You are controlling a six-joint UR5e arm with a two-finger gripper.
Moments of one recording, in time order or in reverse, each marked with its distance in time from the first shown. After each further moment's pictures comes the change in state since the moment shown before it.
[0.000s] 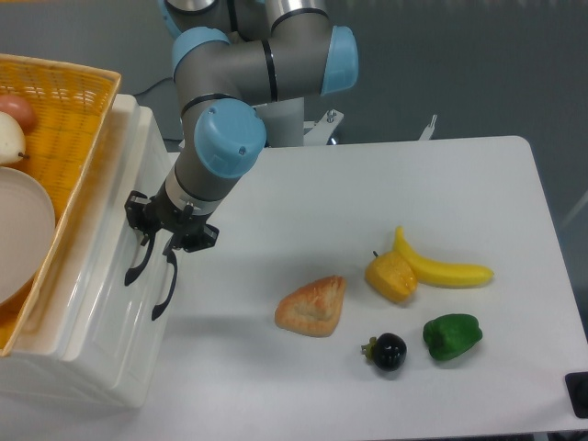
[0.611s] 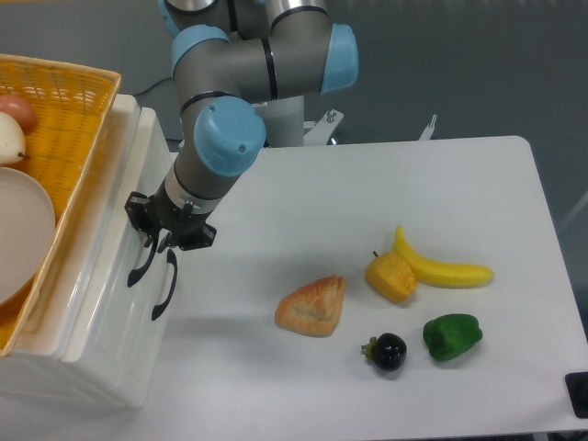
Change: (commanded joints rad) arm 0.002 0.002 0.000 0.000 -0.002 0.002
